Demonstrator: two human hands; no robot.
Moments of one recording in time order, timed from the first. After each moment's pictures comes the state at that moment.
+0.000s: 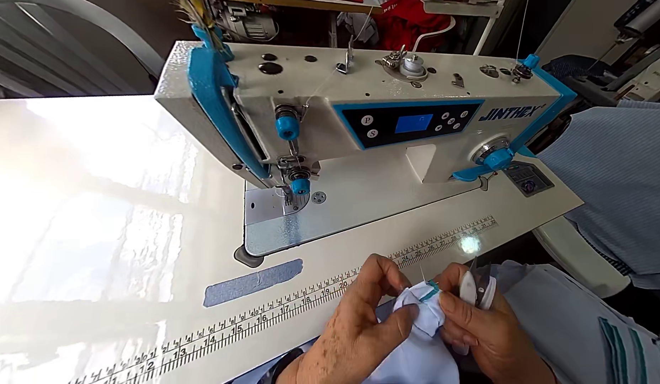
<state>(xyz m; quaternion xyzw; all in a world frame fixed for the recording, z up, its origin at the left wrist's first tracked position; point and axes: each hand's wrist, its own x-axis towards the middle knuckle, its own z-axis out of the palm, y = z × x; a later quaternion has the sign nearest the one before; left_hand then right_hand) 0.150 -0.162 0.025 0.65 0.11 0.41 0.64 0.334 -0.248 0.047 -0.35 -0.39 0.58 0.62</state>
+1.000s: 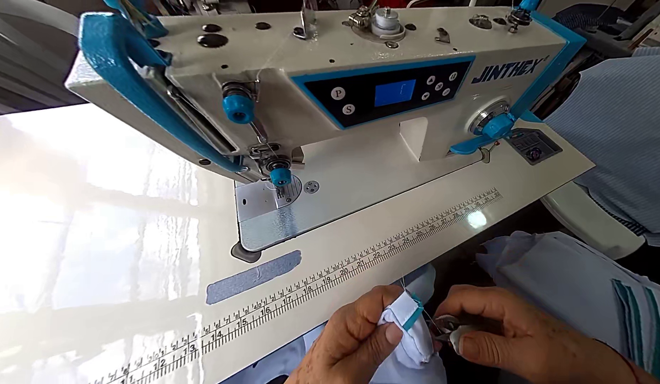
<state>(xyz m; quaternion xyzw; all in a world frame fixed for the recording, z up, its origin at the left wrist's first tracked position) 0.116 -0.179 0.034 0.60 0.08 0.29 0.74 0.371 -0.274 0.058 -0.43 -0.64 0.52 0.36</state>
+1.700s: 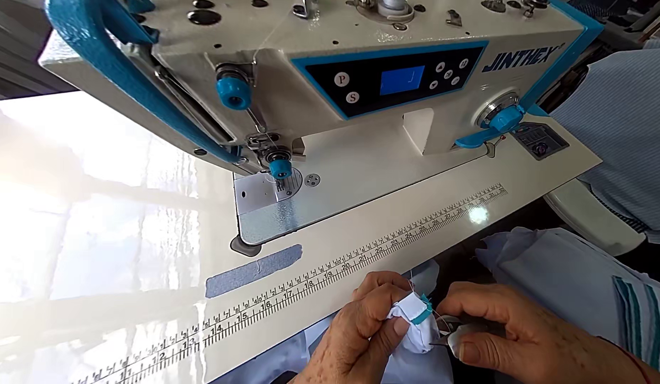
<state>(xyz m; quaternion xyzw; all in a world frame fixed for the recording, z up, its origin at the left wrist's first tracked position) 0.120 -0.182 0.024 0.72 0.13 0.34 0.59 0.364 -0.268 0.065 -0.43 -0.69 0.45 0.35</state>
